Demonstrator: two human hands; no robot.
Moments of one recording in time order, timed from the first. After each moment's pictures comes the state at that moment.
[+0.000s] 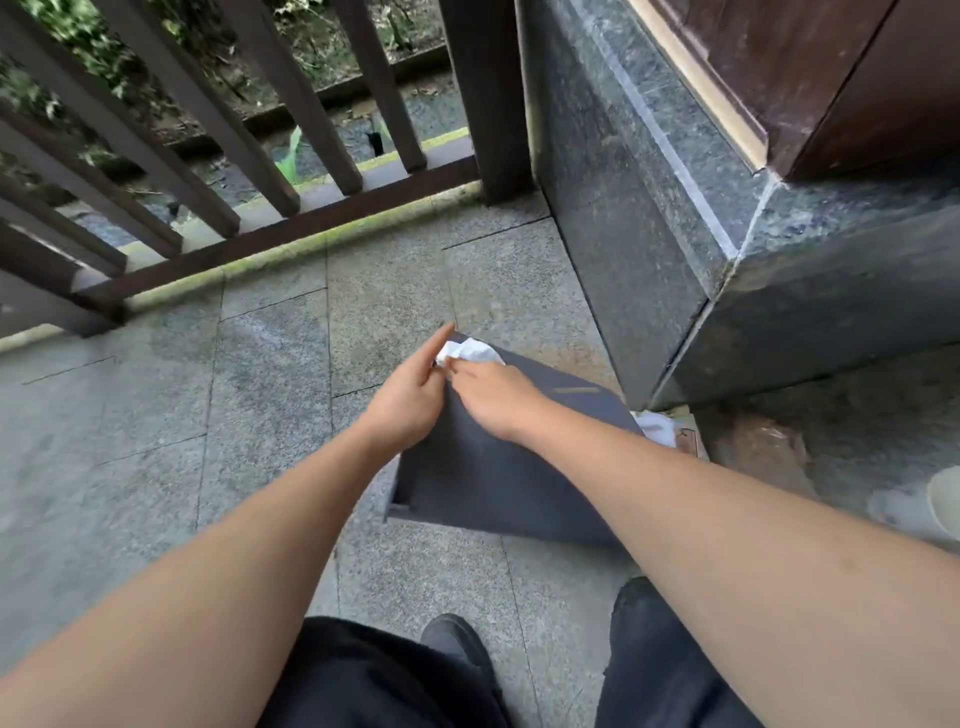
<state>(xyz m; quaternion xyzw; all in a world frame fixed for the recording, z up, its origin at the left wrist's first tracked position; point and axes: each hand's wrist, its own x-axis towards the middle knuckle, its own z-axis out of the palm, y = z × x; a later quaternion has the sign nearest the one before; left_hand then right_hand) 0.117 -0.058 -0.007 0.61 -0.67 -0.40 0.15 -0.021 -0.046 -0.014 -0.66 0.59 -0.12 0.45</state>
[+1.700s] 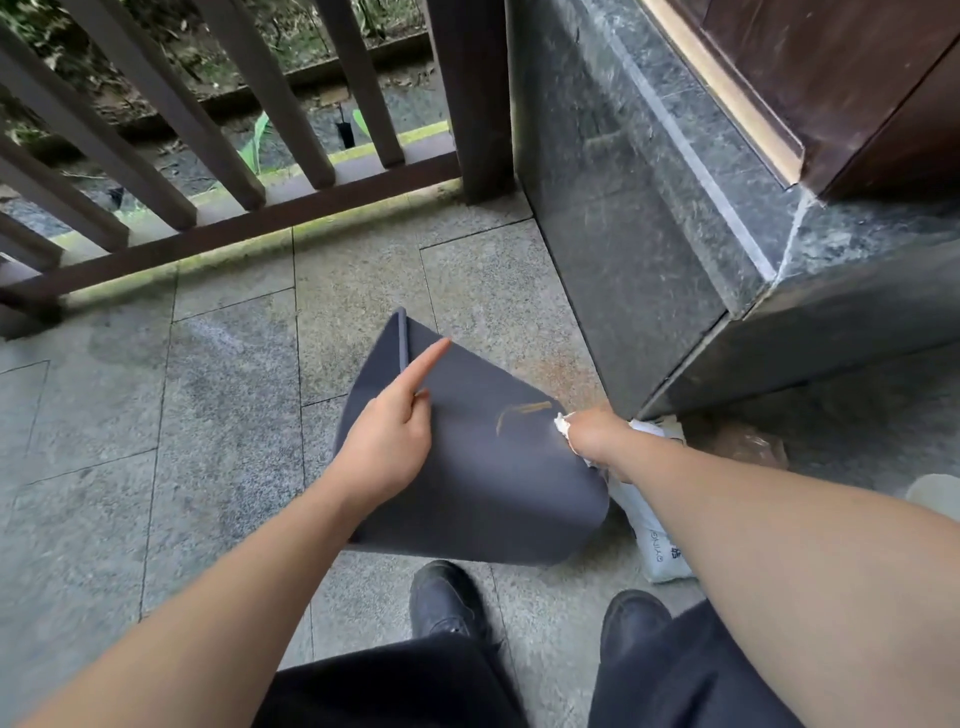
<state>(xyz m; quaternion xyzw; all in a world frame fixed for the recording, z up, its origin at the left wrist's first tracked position) 0.133 -0.042 0.001 0.61 -0.68 -0.37 0.17 -0.104 -0.044 -0.099 -0.50 0.73 0.10 0.46</state>
